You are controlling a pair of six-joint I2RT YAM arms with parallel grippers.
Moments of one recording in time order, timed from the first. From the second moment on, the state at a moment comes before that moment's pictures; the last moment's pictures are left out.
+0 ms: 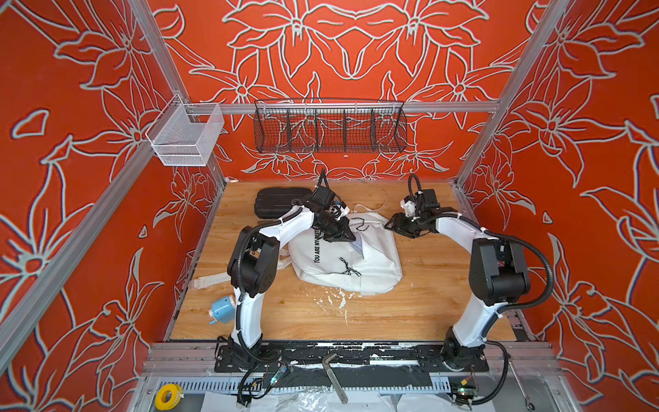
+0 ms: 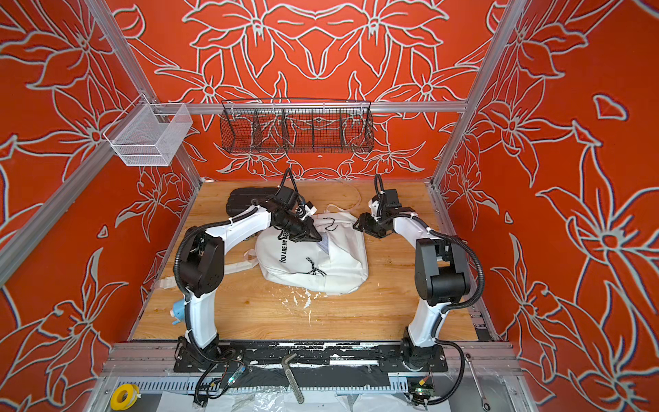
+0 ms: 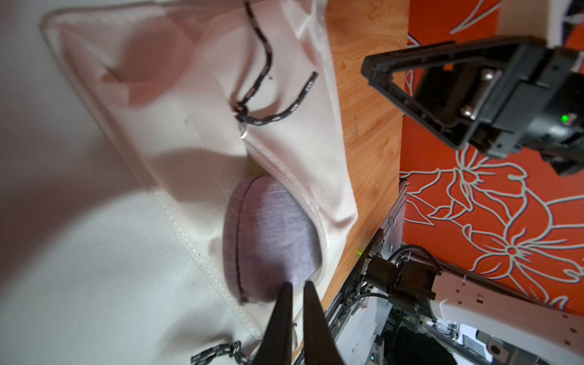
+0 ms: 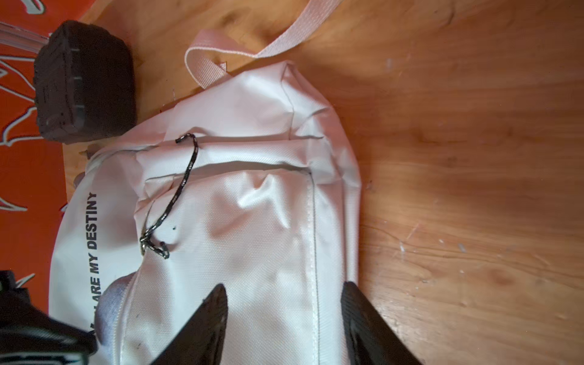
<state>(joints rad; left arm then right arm) -0.43 2.03 1.60 -0.70 0.76 -0.45 0.11 1.81 1.25 -0.49 -0.46 0.37</state>
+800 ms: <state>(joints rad) -0.42 2.03 1.55 -0.59 0.75 -0.52 0.22 1.82 1.32 -0.58 -0.32 0.26</state>
